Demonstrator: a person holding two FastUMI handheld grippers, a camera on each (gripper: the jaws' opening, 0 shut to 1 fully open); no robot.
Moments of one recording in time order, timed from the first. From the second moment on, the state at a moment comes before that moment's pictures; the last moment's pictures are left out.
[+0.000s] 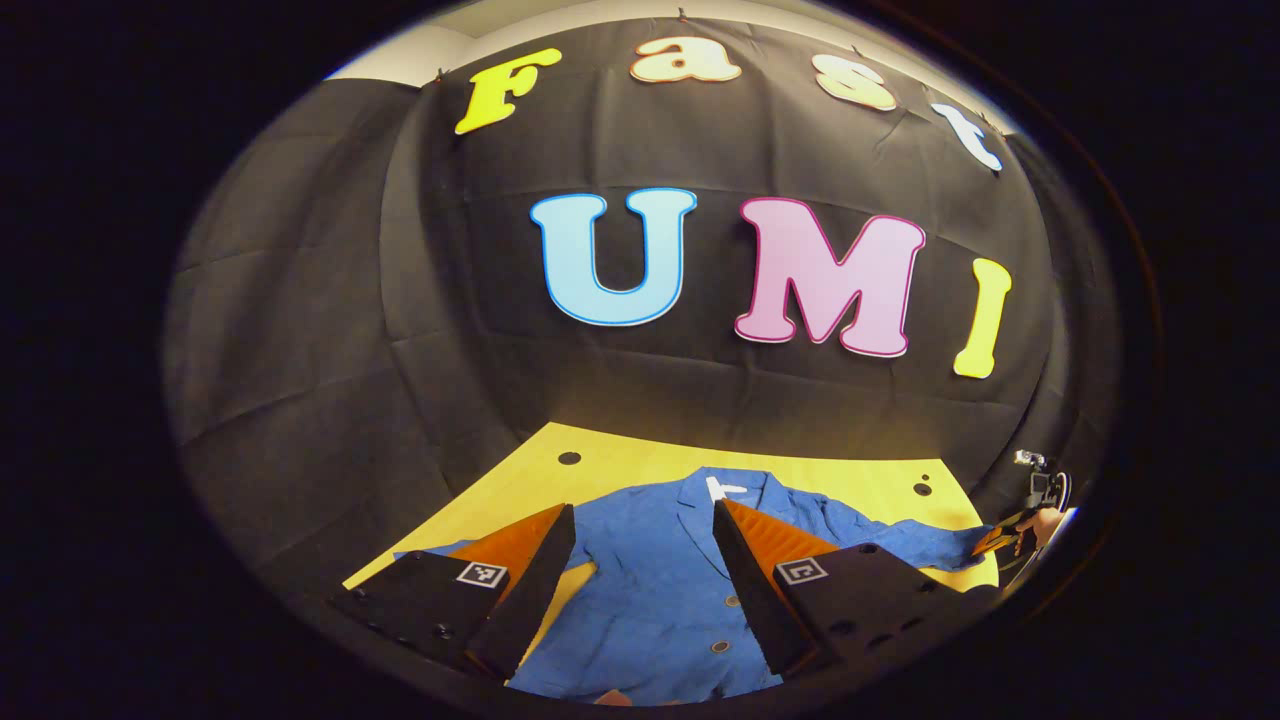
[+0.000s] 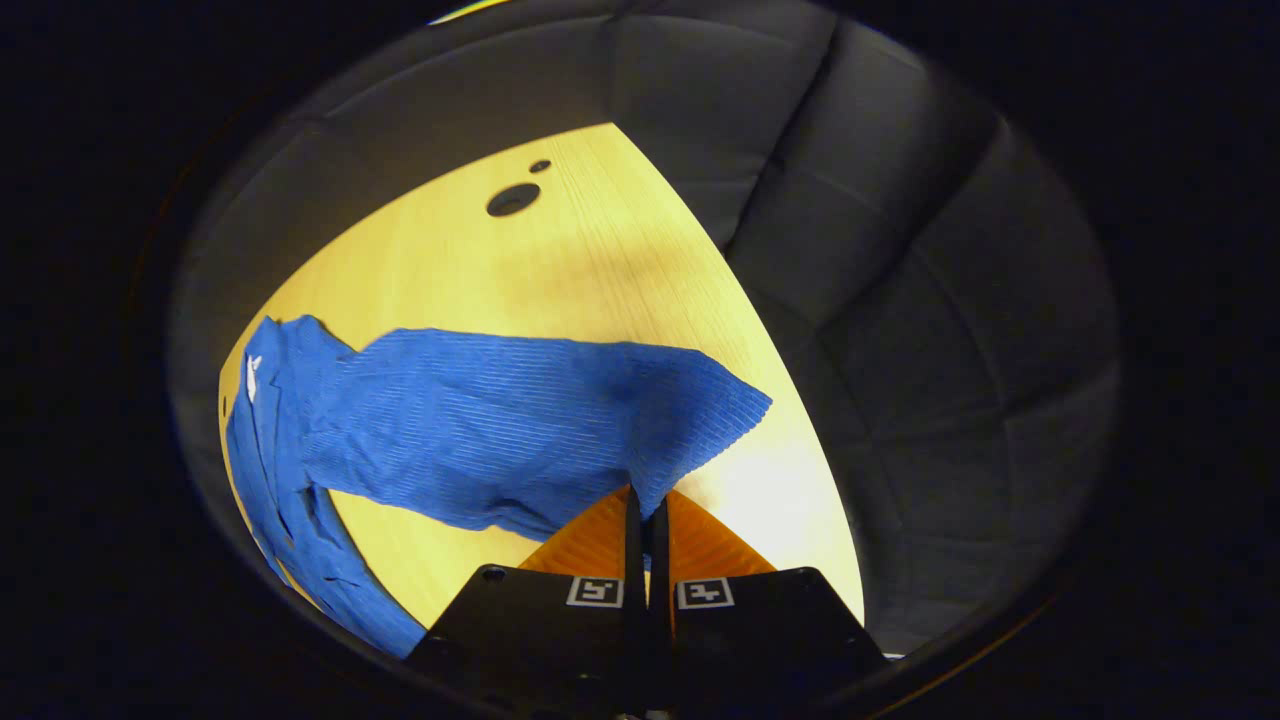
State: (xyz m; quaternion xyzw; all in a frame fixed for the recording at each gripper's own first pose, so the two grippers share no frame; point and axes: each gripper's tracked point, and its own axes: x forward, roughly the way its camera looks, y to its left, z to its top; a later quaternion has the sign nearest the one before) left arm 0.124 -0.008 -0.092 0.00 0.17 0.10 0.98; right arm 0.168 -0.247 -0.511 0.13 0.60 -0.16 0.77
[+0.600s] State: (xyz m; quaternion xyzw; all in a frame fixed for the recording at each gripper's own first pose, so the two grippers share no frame) left arm 0.067 0.096 -0.080 -0.04 0.12 0.10 0.99; right arm 0.223 -0.086 -0.292 0.08 0.44 -0.10 0.89
